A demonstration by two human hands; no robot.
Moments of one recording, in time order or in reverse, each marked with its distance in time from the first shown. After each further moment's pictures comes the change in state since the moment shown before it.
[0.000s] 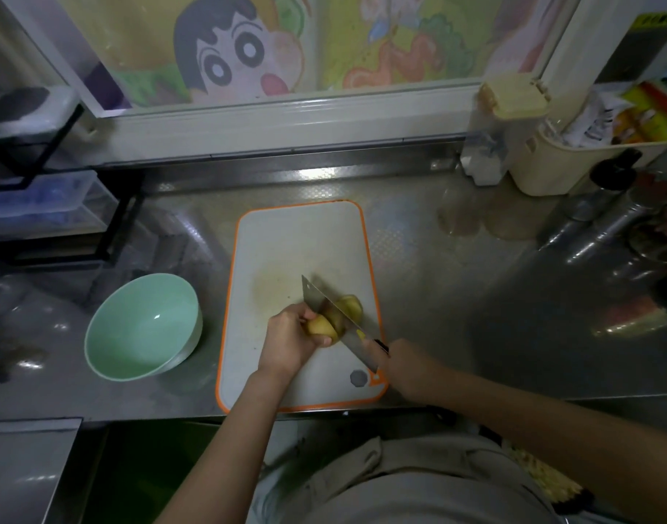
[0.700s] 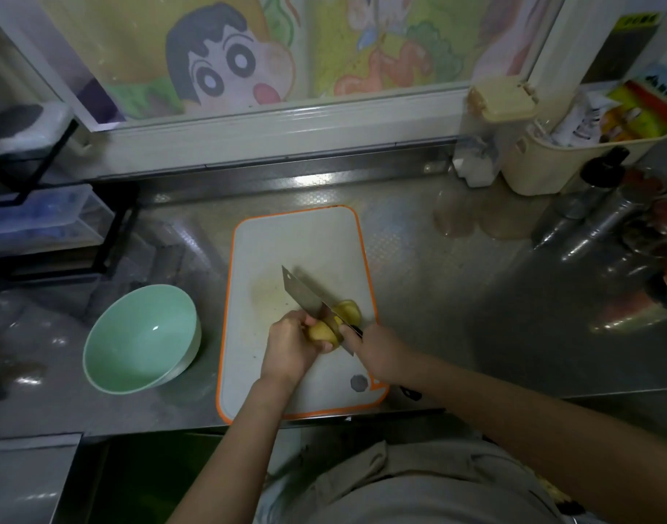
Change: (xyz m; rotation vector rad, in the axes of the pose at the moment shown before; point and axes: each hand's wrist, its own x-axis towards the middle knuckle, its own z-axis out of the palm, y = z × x) left_hand -0.003 0.006 0.003 0.020 0.005 0.008; right_hand 0.018 -0.036 0.003 -0.173 0.025 0.003
